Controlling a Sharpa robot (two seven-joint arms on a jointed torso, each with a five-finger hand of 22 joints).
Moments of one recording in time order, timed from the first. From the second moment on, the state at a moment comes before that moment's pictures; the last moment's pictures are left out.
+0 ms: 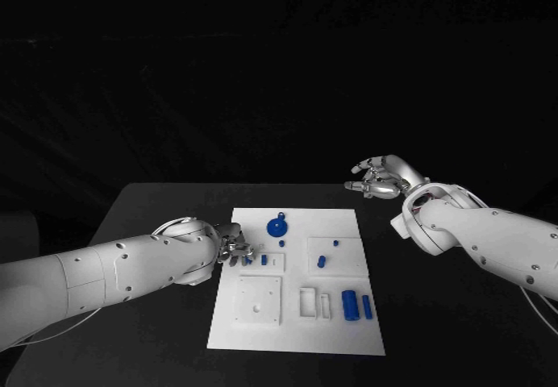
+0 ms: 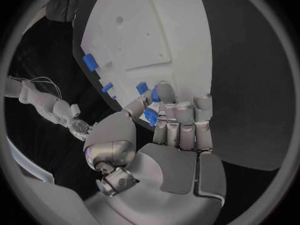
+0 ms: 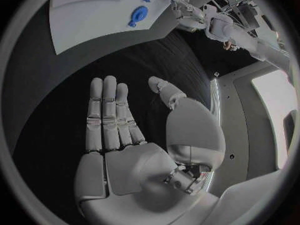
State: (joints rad) left arm 1.25 -0.65 -0.23 1.24 -1.14 -0.10 -0.34; left_hand 0.69 0.08 0.75 -0.28 0.15 1.20 0.02 0.29 0.81 1.38 -0.05 0.80 0.69 1.22 -0.14 1.46 0.53 0.06 0.95 -0.13 1.17 1.16; right arm 1.23 -0.73 0.01 1.25 -1.01 -0.51 0.01; right_hand 0.96 -0.24 0.52 -0.14 0.42 0.77 0.19 0.26 0.45 0.97 0.08 0.82 0.65 1.13 0.00 0.58 0.74 0.25 0.98 0.11 0.54 1.09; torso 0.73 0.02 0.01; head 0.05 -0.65
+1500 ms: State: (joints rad) left arm 1.24 -0.63 -0.23 1.22 -1.20 -0.09 -0.34; left_hand 0.69 0.08 0.75 -0.27 0.12 1.21 0.01 0.29 0.82 1.40 -0.07 0.81 0.69 1.23 -0.15 1.46 0.53 0.06 0.95 -0.14 1.17 1.16; right arm 1.23 -0.73 0.01 1.25 -1.00 -0.51 0.01; right_hand 0.96 -0.24 0.52 -0.14 0.43 0.77 0.19 0.26 0.45 0.96 0.08 0.82 0.65 1.13 0.01 0.58 0.74 0.25 0.98 0.11 0.54 1.09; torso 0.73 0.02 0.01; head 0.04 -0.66
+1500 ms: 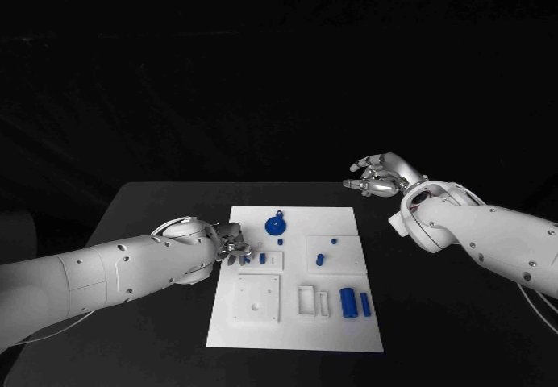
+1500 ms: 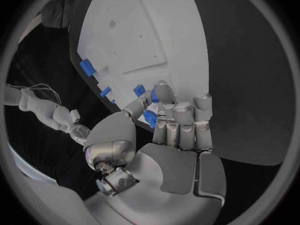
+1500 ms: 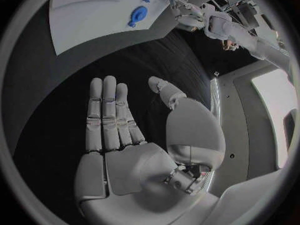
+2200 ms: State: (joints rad) left arm 1.24 -0.64 -0.24 1.23 -1.20 -0.08 -0.34; left_hand 0.69 0.08 0.76 -0.26 0.10 1.21 0.01 0.29 0.83 1.40 -0.07 0.82 0.69 1.23 -0.15 1.46 0.53 0.06 0.95 -0.14 1.17 1.17; right arm 1.23 -0.73 0.01 1.25 -1.00 -0.51 0.01; right_hand 0.96 -0.24 0.52 -0.14 0.43 0.77 0.19 0.26 0.45 0.96 0.08 0.82 0.64 1.13 0.01 0.57 0.74 0.25 0.98 0.11 0.54 1.09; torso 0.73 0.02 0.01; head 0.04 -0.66
